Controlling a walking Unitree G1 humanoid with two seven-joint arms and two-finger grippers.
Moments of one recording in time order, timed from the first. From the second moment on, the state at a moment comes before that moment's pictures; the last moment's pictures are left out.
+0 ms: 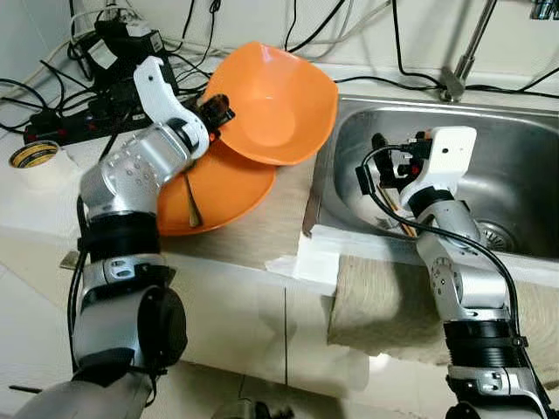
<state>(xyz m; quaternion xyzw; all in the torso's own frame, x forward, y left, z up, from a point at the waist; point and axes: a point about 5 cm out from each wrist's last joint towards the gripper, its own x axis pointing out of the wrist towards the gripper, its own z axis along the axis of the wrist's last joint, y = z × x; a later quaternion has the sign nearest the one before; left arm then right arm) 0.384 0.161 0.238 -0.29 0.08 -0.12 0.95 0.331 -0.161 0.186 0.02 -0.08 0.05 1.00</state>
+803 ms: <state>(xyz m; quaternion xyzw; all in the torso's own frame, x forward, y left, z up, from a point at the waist) 0.384 0.129 0.237 -0.36 0.08 -0.13 0.92 0.333 -0.156 0.188 0.01 -0.08 0.06 0.99</state>
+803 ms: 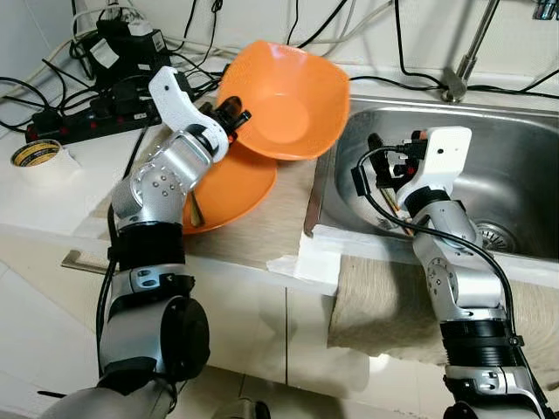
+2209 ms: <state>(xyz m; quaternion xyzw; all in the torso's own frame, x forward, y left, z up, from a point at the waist) 0.390 0.116 0.239 -0.22 0.11 -0.23 0.94 0.327 -0.153 0.190 0.10 -0.02 0.18 0.98</state>
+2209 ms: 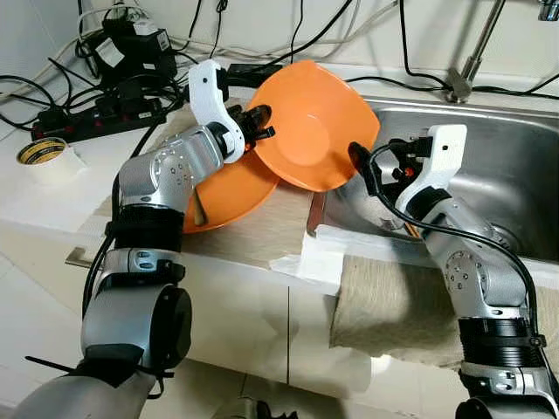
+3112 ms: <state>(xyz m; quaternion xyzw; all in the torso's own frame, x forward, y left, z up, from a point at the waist) 0.387 0.101 0.268 -0.25 0.09 -0.25 0.93 0.344 -0.134 0.193 0.19 -0.03 0.15 0.97</state>
